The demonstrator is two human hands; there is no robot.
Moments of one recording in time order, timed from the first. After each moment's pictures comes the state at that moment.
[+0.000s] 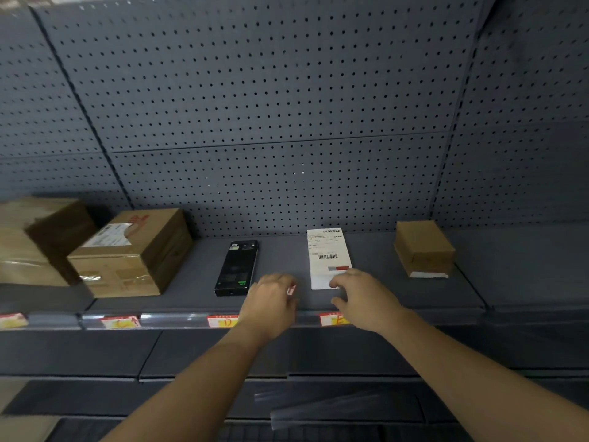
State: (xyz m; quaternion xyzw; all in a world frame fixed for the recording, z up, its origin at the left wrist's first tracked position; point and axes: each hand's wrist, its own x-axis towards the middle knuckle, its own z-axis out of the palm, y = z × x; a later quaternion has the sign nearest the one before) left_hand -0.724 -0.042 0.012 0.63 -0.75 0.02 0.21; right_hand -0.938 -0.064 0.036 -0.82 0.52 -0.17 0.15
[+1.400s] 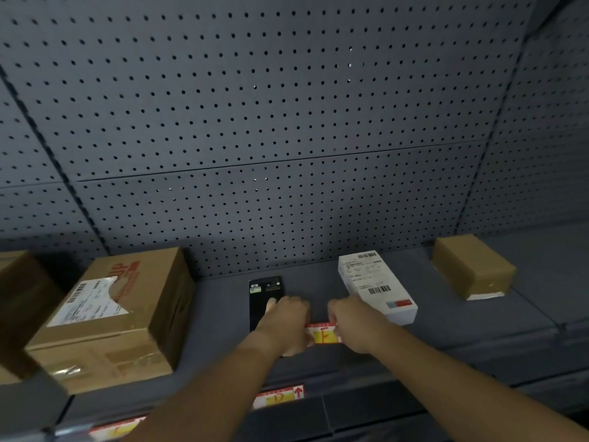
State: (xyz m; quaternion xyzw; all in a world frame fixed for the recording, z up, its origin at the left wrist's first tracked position) left_hand -0.613 -0.160 0.005 0.55 -0.83 -0.08 0.00; right_hand -0.784 -0.143 0.020 -0.79 0.59 0.00 0.14
